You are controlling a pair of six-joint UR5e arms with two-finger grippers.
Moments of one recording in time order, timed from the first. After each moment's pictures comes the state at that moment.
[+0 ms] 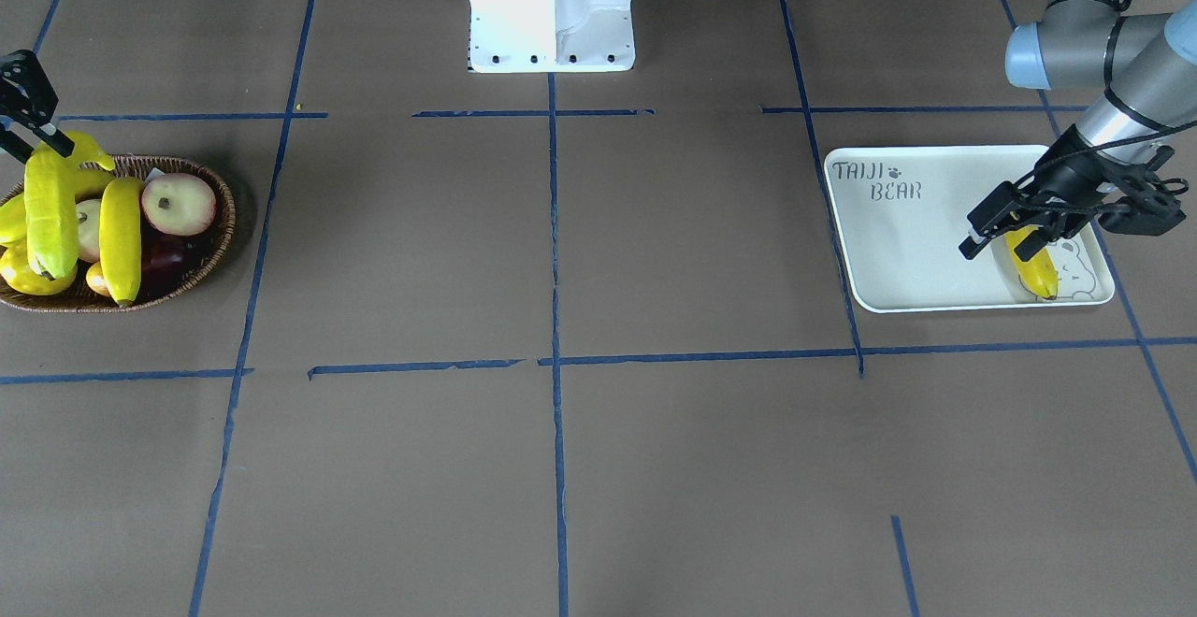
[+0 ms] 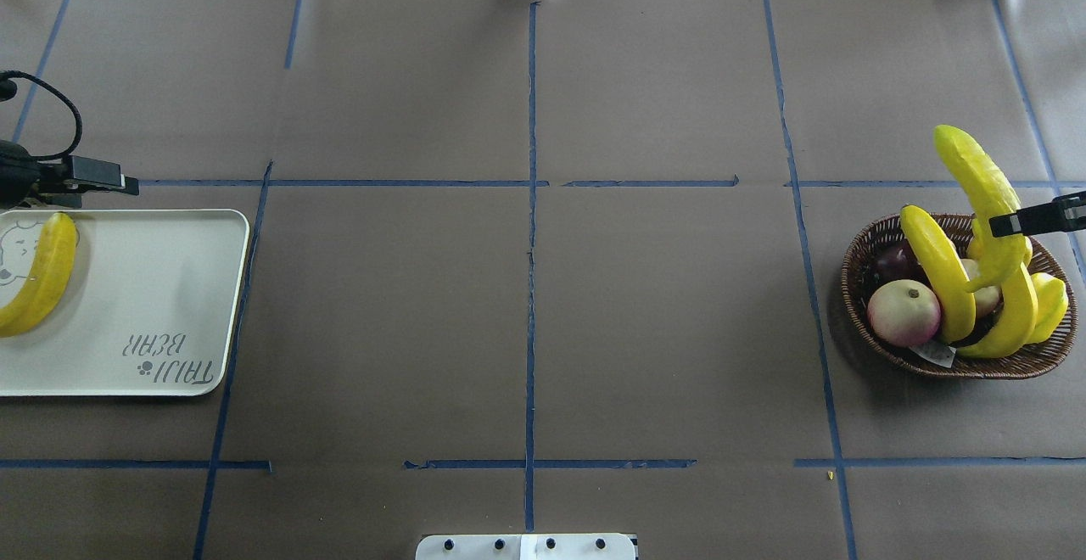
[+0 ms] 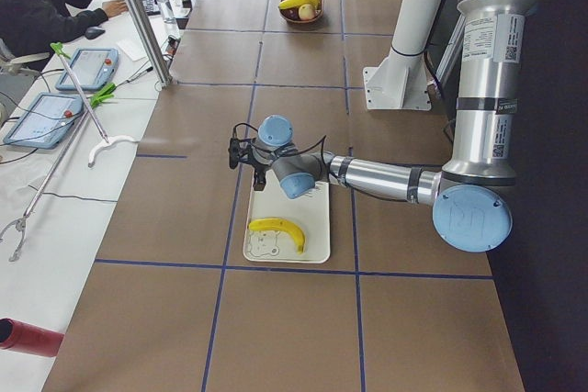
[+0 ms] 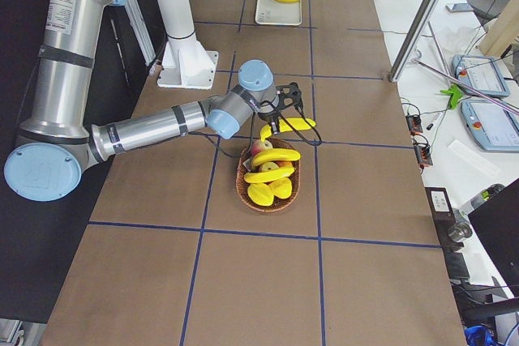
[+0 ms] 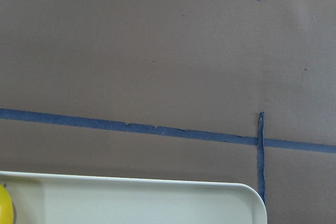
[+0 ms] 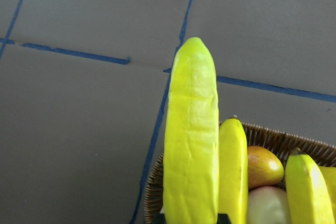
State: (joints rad) left arm -1.04 -1.58 -1.63 -2.46 -2.17 -1.09; right arm 1.17 -1.74 2.05 -1.01 2.37 0.68
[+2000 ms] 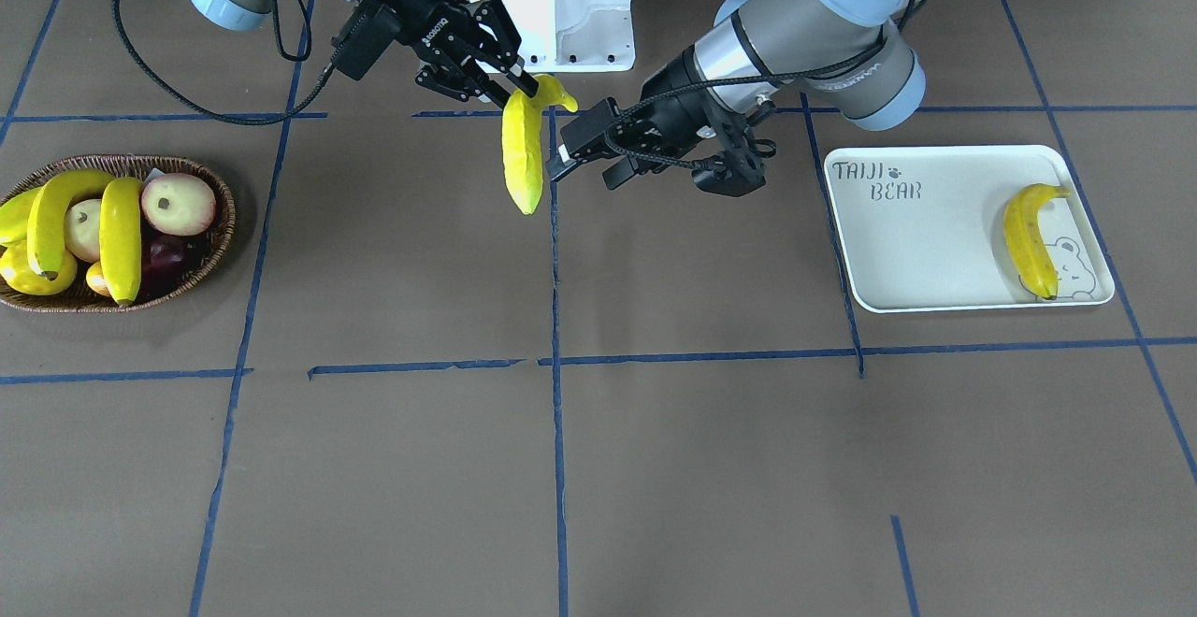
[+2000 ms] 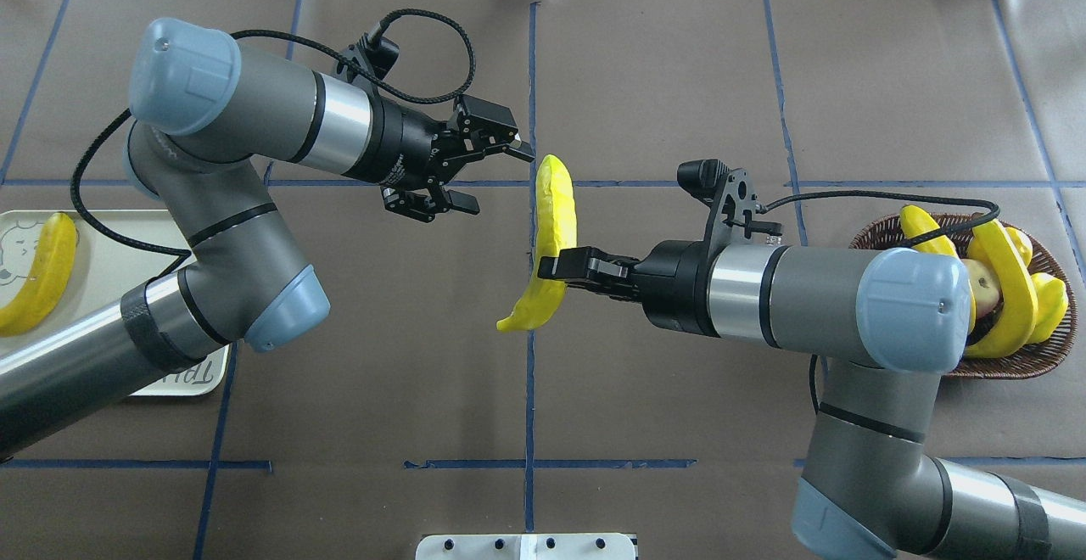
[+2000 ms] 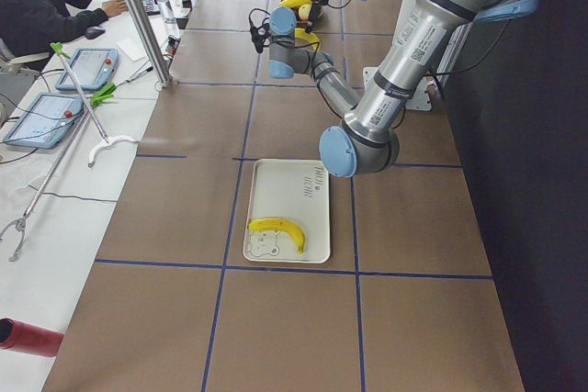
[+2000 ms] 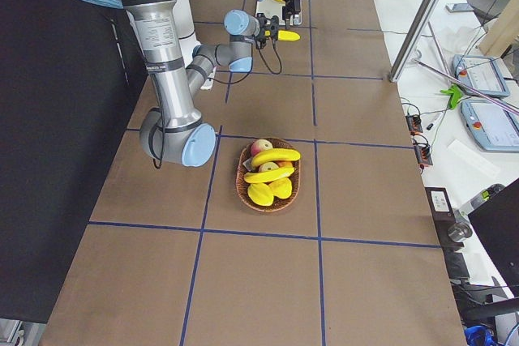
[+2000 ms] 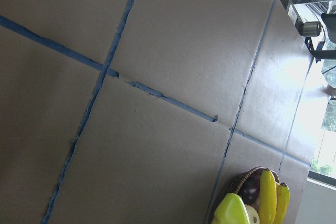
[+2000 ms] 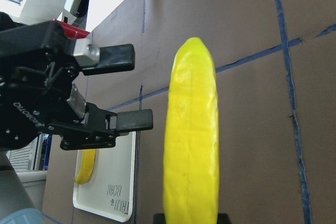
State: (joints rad) left arm -0.70 -2.20 -1.63 -2.47 -2.14 -1.89; right arm 0.43 -1.23 1.98 -0.69 1.68 1.58
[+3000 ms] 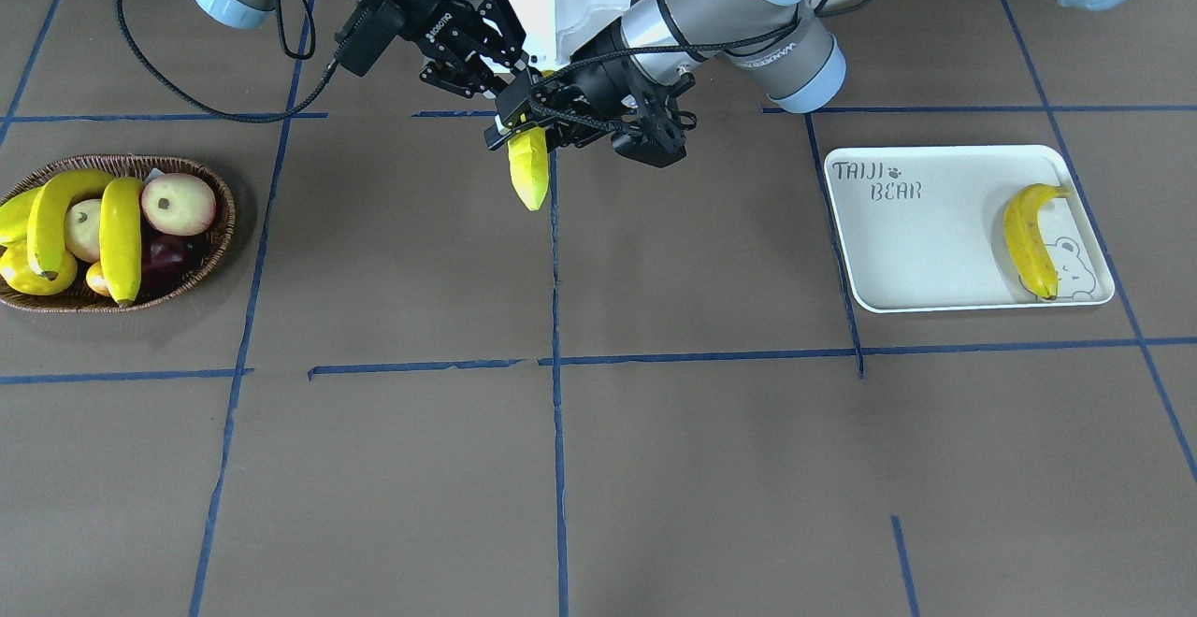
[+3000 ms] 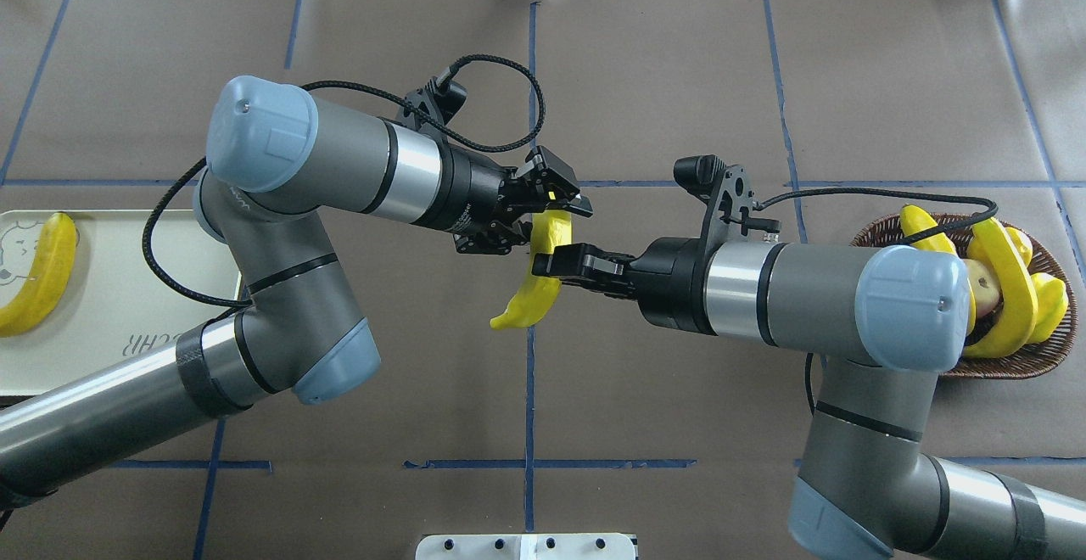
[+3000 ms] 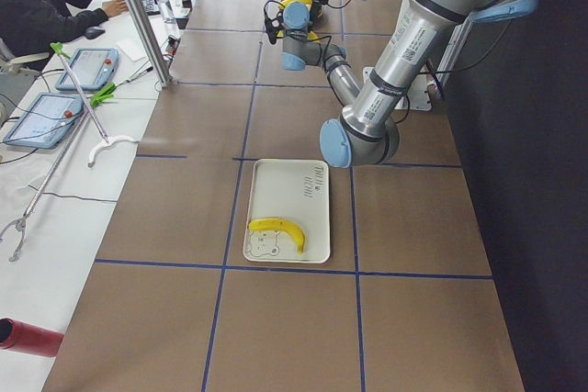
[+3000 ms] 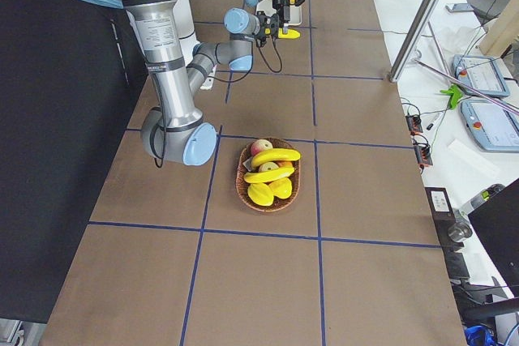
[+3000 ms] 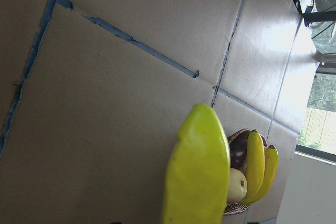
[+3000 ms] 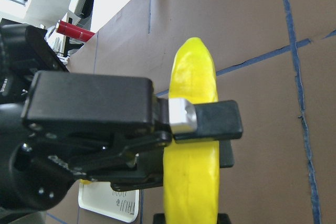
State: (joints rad) left arm -0.60 -2.25 -1.62 -2.47 -2.06 -1.88; right arm 0.43 -1.22 1.98 -0.70 1.68 1.58
